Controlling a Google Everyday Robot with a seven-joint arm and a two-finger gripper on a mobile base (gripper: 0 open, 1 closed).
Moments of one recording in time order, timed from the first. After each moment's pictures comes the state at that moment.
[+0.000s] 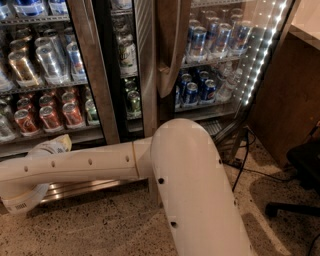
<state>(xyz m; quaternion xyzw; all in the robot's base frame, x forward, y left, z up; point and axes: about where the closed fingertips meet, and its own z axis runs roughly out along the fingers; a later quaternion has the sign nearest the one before) 0.638 0.314 0.670 -0.09 0.84 -0.07 0.54</state>
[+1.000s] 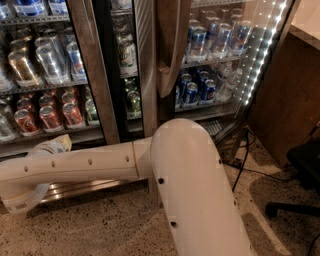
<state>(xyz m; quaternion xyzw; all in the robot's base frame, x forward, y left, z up) 0.638 0.314 0.670 -0.09 0.84 -0.07 0.54</state>
